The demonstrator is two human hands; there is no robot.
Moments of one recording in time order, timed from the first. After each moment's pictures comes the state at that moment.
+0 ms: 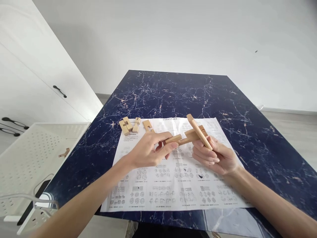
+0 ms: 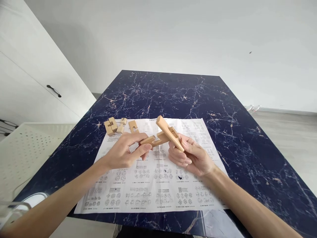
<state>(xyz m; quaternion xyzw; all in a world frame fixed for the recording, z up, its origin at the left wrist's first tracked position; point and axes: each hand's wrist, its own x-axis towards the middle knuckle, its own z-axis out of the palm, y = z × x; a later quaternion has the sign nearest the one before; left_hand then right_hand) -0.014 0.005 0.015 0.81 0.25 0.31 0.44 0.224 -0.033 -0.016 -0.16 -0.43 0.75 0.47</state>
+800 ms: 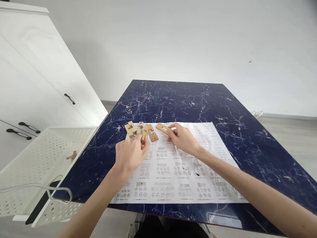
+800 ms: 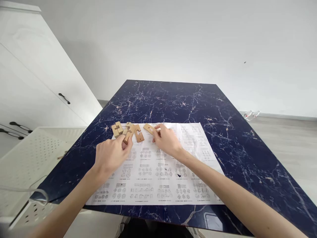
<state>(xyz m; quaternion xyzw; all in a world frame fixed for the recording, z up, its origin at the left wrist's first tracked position) -0.047 -0.022 0.012 0.73 0.68 0.06 -0.02 0.169 0.014 -0.001 -0.60 -0.67 0.37 0.23</state>
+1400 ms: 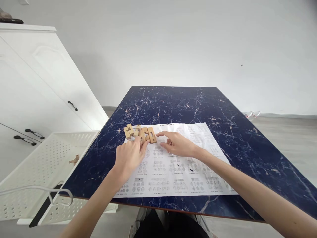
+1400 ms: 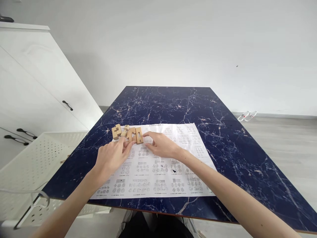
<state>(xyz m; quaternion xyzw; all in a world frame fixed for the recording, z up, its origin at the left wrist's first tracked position) -0.046 -0.033 0.019 0.74 0.67 0.00 -0.01 0.183 -0.003 0.007 -0.46 -0.79 0.35 0.21</state>
